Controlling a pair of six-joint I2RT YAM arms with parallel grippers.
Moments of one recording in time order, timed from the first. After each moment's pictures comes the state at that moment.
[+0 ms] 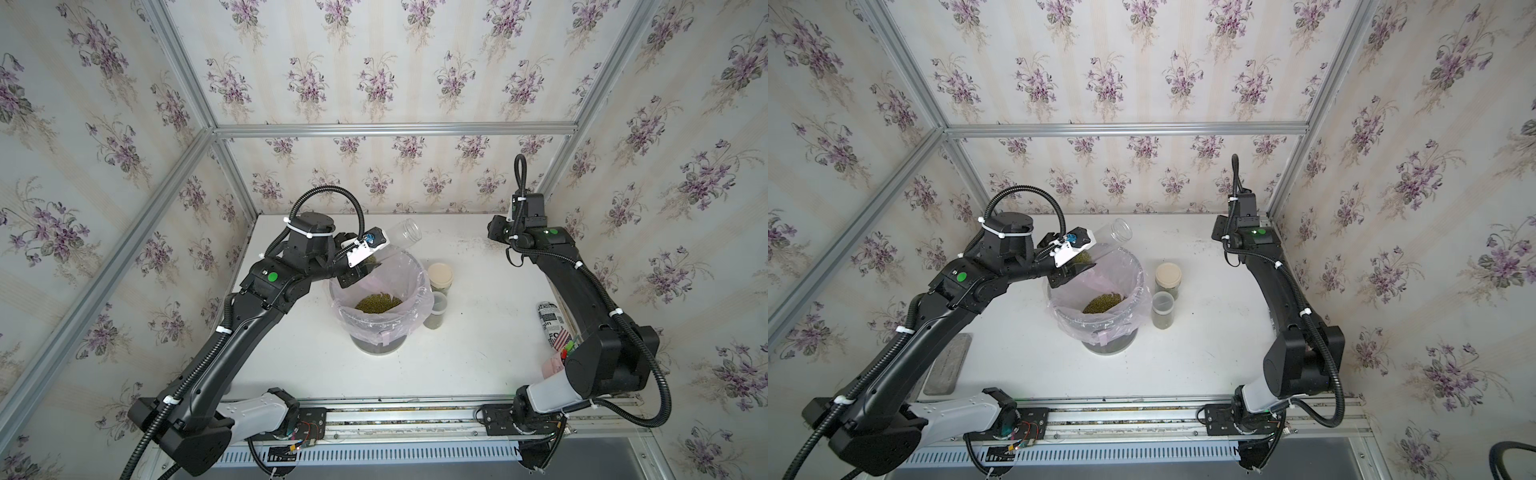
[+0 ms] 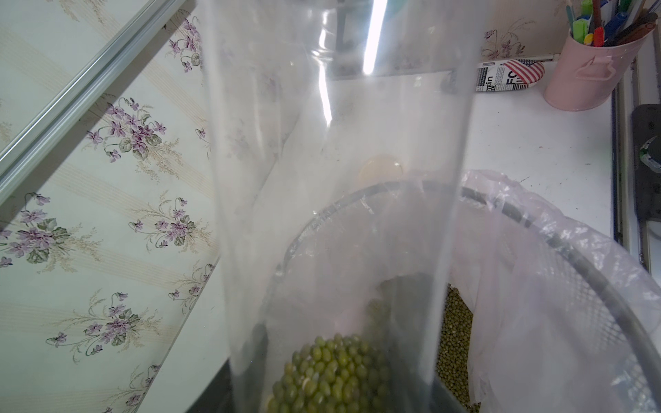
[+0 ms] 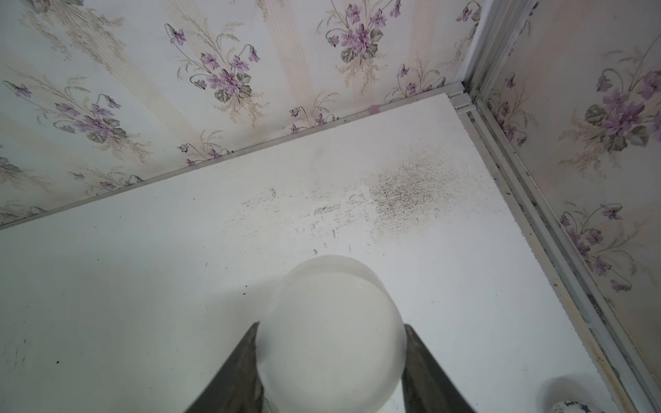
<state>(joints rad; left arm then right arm) -0.51 1.22 1.46 -0.77 0.29 0.65 0.12 1.53 1.42 -0.61 0.13 0.33</state>
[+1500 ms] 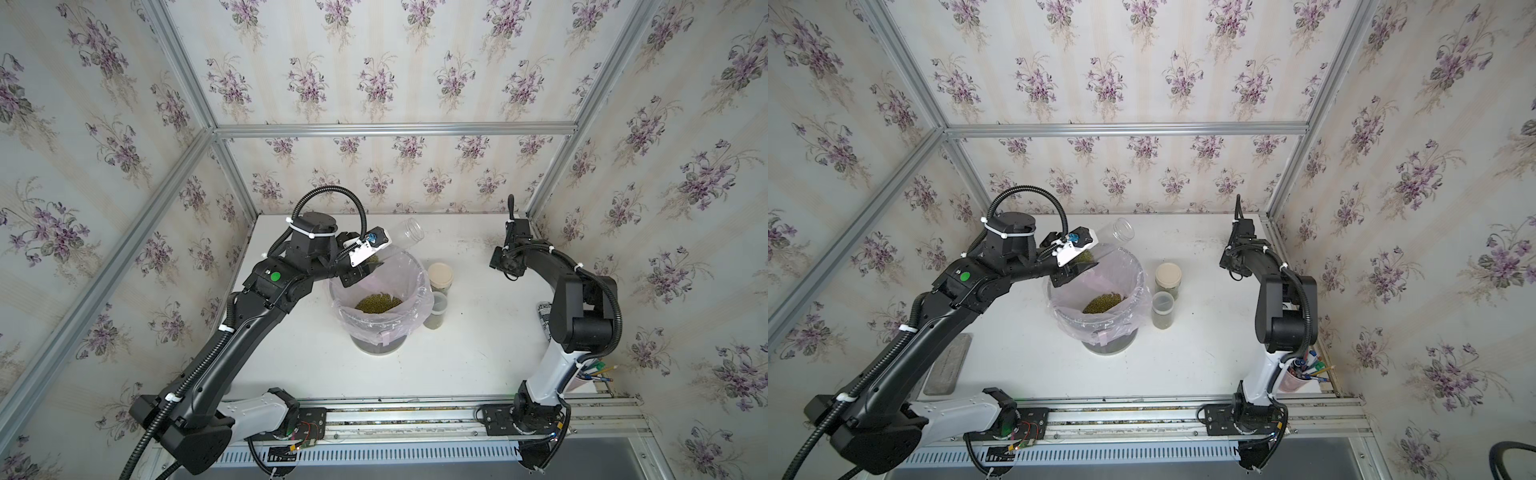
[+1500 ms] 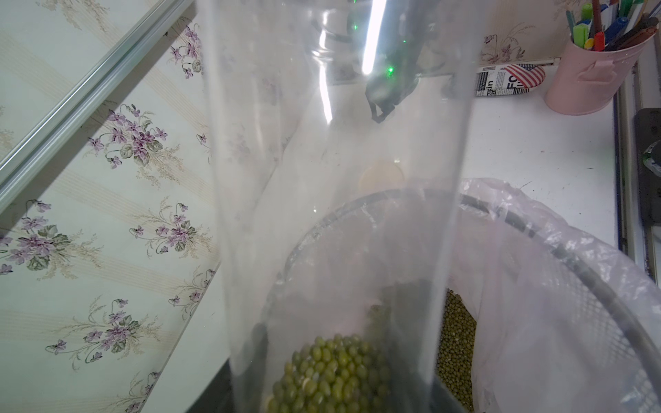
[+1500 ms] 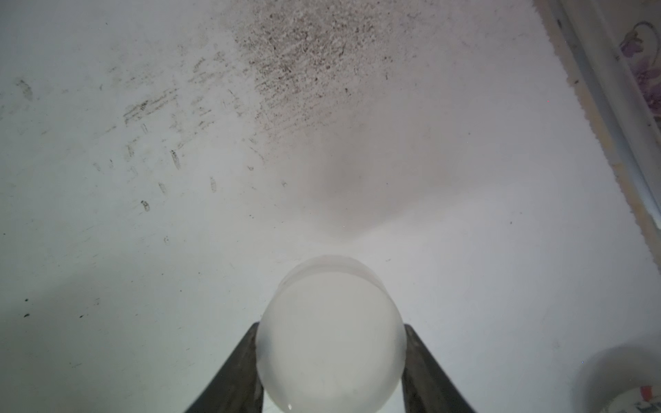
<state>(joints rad) -0.52 1.22 1.45 -0.75 0.29 0.64 -0.02 1.86 1.32 -0.58 0.10 0.37</state>
